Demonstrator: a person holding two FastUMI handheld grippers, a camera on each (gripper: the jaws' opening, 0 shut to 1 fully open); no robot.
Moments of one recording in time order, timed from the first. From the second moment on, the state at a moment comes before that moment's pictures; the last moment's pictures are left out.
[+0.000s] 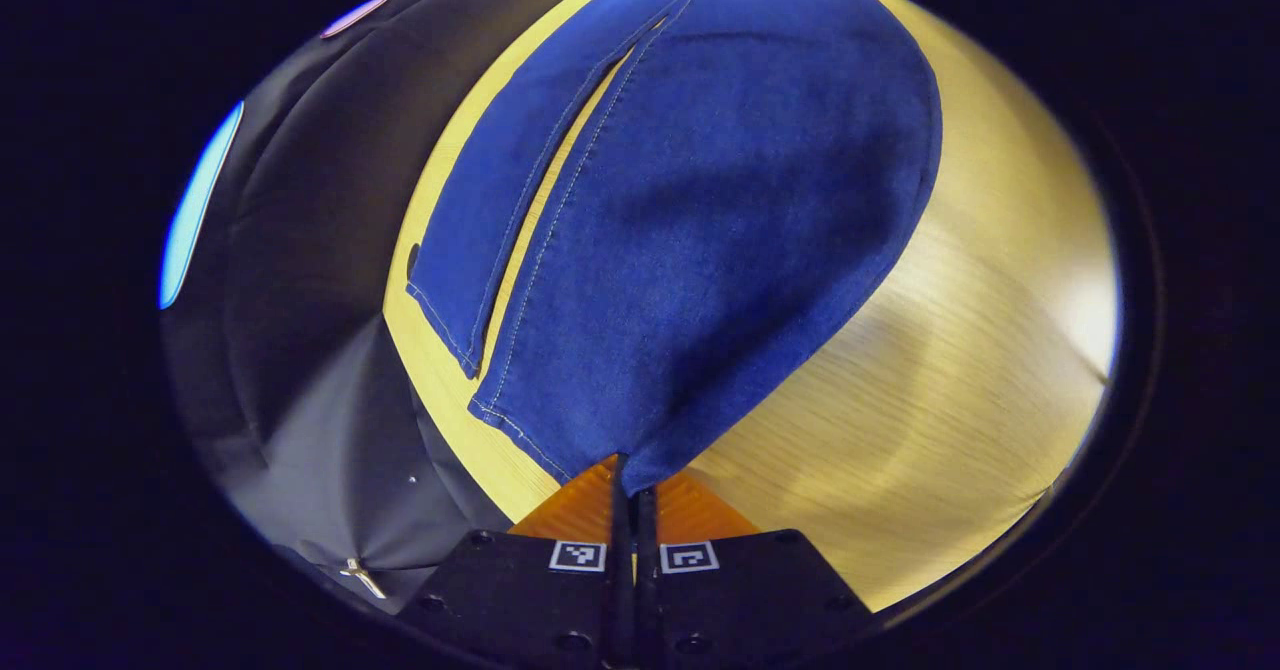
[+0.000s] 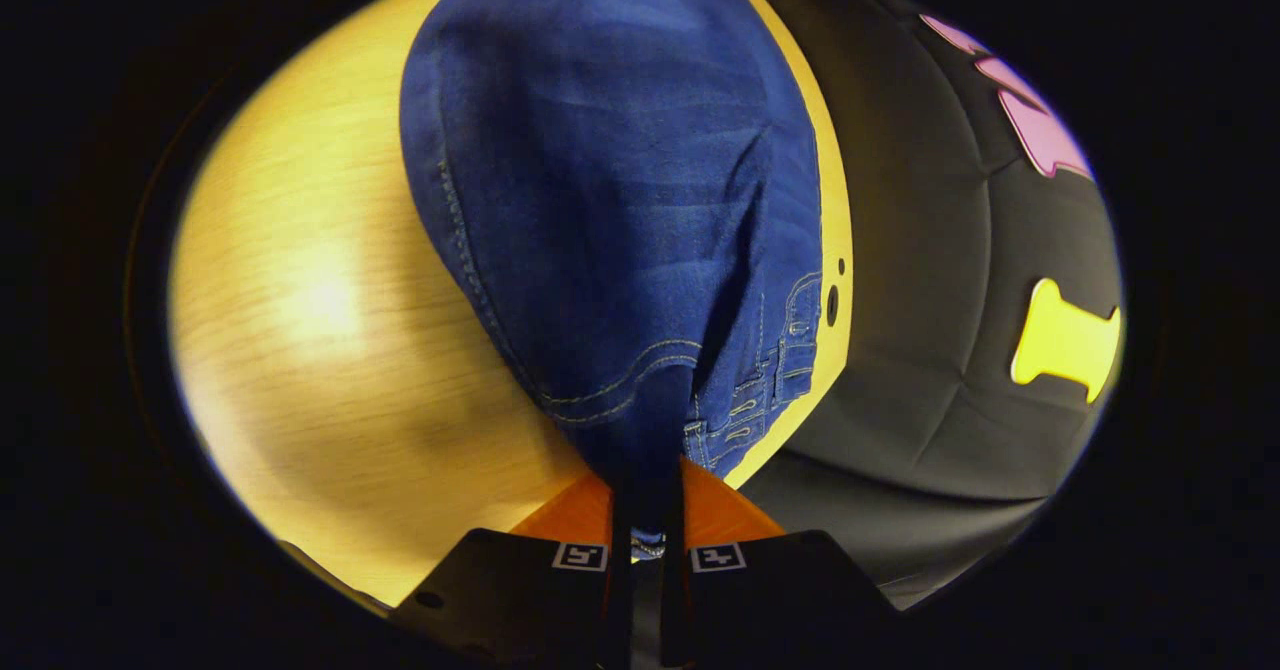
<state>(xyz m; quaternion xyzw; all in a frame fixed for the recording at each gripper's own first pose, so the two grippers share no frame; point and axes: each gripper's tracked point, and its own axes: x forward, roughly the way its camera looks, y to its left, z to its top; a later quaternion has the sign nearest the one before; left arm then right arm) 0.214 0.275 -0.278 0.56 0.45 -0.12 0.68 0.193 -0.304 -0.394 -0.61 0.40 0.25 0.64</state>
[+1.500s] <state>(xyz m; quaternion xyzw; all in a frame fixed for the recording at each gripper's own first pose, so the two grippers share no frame) 0.515 0.207 -0.124 0.16 0.43 0.02 0.89 0.506 -0.290 -0.261 -0.37 0.41 0.05 0.83</state>
